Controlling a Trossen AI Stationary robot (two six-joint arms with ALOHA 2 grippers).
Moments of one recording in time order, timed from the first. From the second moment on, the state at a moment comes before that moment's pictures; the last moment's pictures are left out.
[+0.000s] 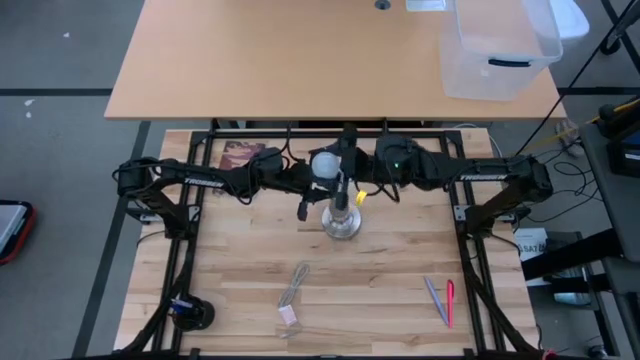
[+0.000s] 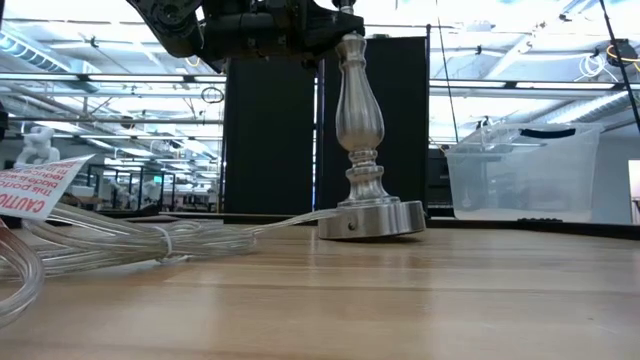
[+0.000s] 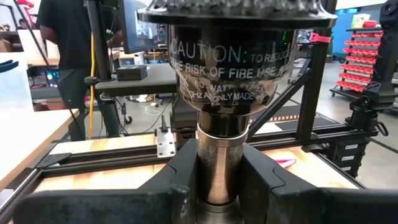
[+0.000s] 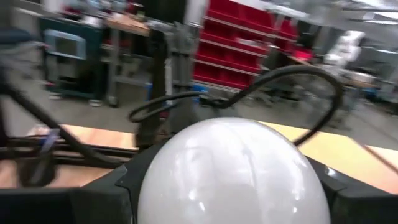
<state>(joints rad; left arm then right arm) 0.21 1.62 0.89 0.66 0.46 0.04 -0.02 1.50 1.46 -0.03 0.12 -0.20</state>
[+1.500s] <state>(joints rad) 0.21 1.61 0.89 0.61 0.52 0.04 -0.32 1.68 1.45 0.57 -1.23 0.02</state>
